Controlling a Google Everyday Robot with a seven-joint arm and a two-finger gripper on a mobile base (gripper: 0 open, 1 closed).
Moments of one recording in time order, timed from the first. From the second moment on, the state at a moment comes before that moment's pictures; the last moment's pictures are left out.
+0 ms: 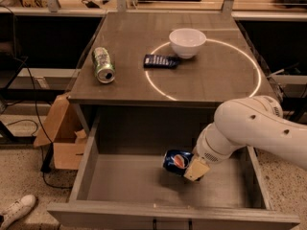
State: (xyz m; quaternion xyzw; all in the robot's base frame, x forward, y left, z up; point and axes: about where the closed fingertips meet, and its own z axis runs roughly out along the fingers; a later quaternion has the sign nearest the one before) arm 0.458 -0.133 0.662 -0.53 0.83 0.05 0.15
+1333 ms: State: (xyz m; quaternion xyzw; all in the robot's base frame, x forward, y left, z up) arm 0.465 -0.136 0.627 -0.50 0.85 0.06 0.15
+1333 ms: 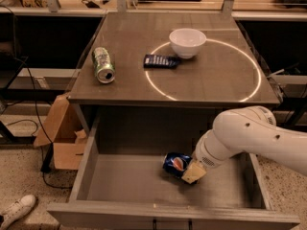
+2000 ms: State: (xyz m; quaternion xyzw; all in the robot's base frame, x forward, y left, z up) arm 0.465 -0.136 0.627 -0.50 0.85 0.06 0.15
